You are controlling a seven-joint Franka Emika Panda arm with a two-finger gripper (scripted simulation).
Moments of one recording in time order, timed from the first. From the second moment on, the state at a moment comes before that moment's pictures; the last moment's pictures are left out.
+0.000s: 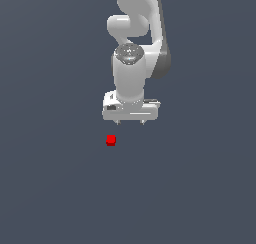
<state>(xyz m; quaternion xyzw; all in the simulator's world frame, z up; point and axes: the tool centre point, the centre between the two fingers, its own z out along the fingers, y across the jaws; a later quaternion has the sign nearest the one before) -0.005 0.009 0.175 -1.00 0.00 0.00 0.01</state>
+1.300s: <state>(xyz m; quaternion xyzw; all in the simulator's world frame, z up) -0.007 -0.073 0.039 -1.00 0.02 0.00 0.00</state>
